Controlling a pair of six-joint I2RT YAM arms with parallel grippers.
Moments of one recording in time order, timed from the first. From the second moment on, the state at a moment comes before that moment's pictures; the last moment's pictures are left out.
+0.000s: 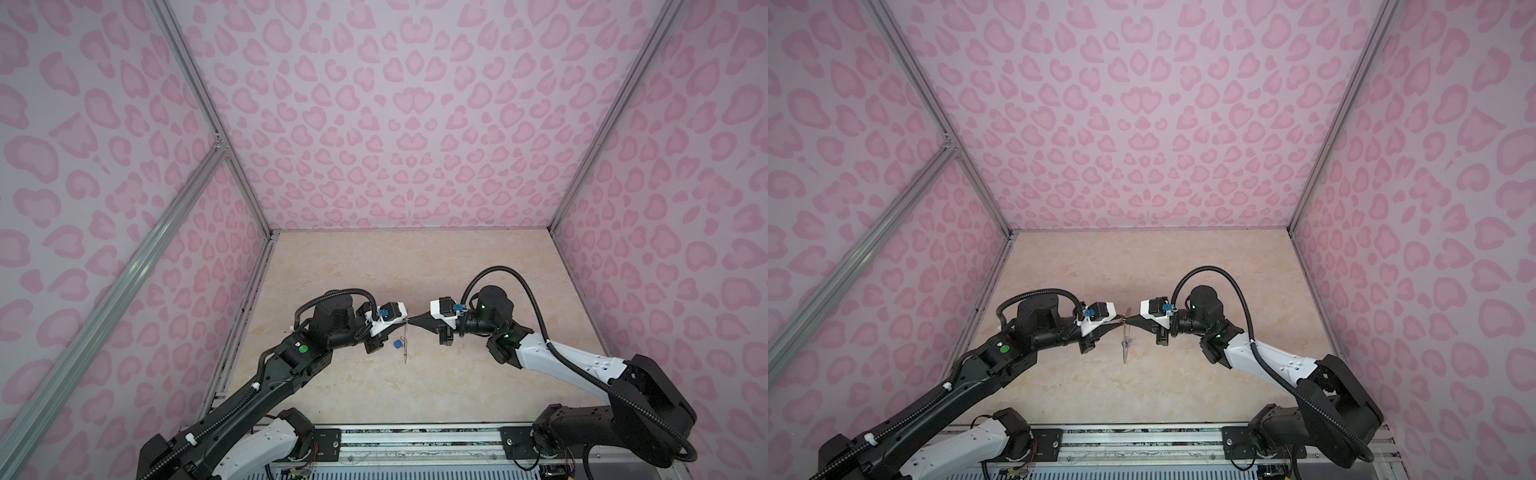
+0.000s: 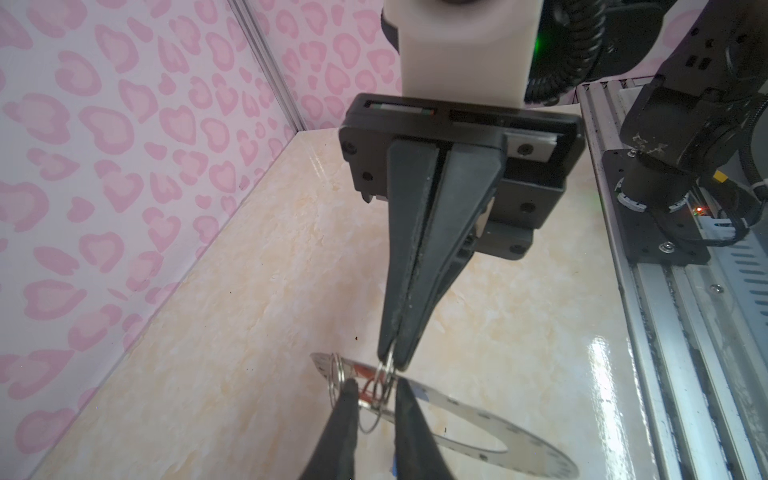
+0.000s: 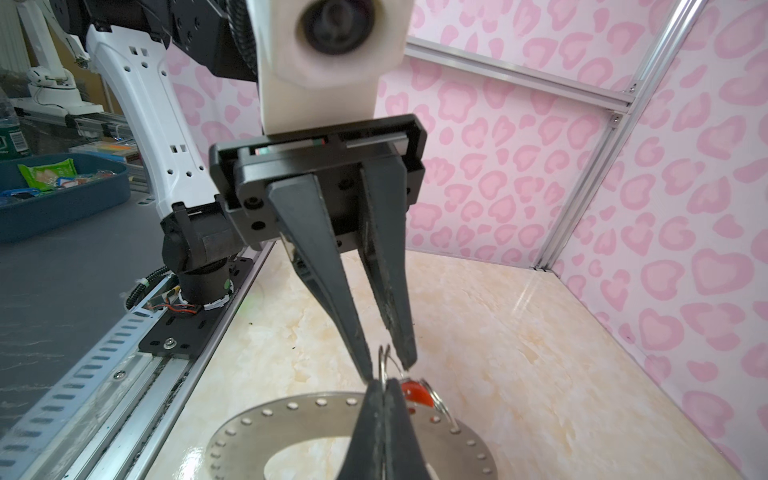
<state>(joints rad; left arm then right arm) -0.66 0.95 0.76 -0.22 0.46 0.50 0.66 1.33 0.65 0.59 -0.87 -0.27</state>
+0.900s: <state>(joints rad) -0.69 1.03 0.96 -0.48 0.35 0.56 0.71 1.20 0.70 0.33 -0.59 -0.47</state>
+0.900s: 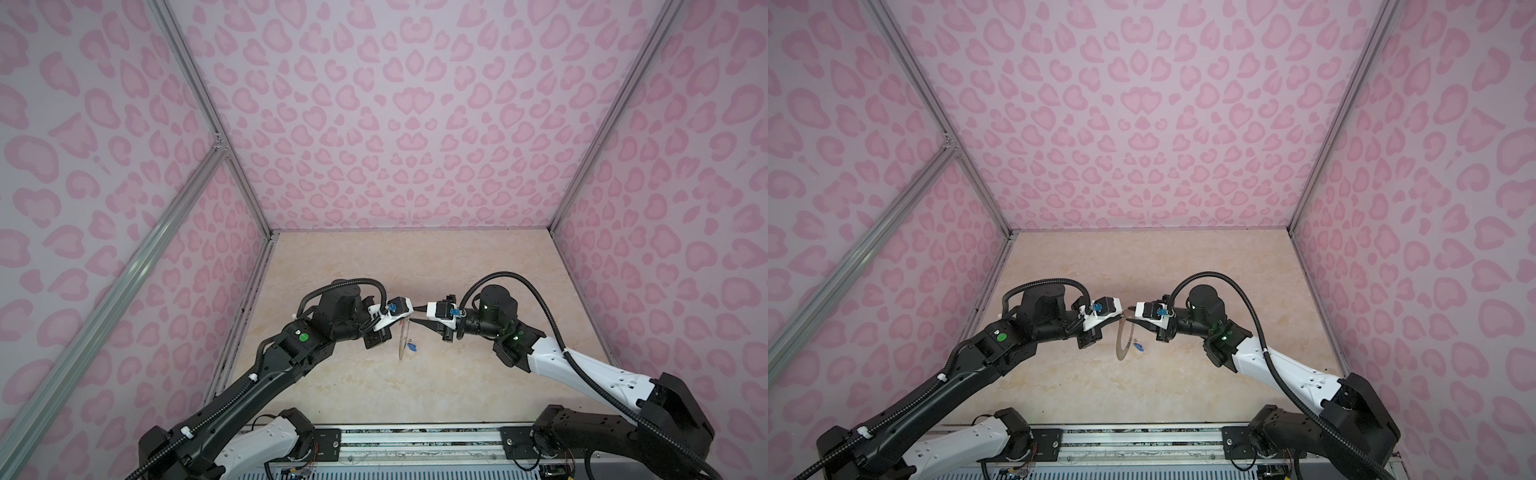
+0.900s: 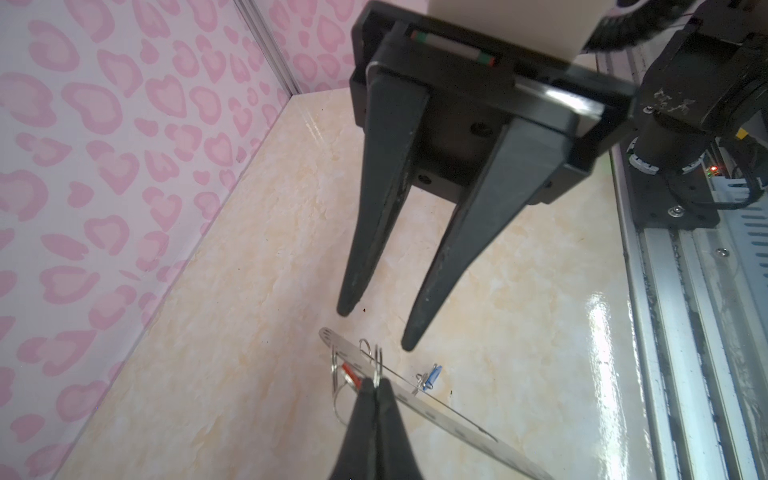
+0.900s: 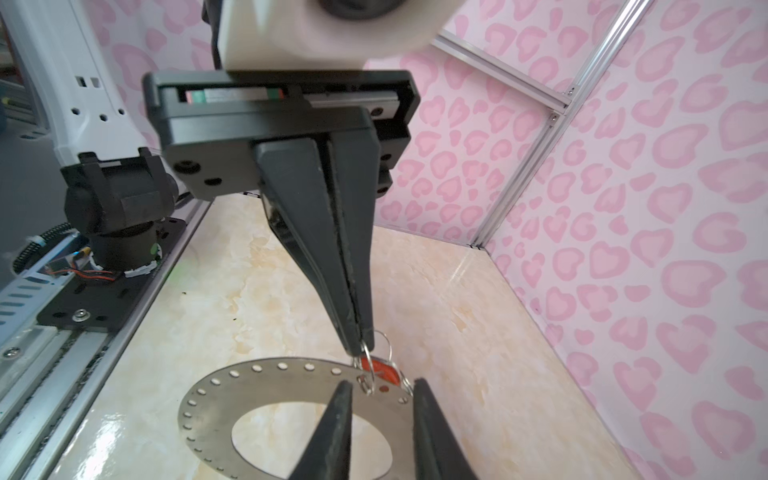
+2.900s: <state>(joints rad) -0.63 0.87 0.74 -0.26 0.48 0.49 0.71 1.31 0.65 0.60 -0.82 -0.25</state>
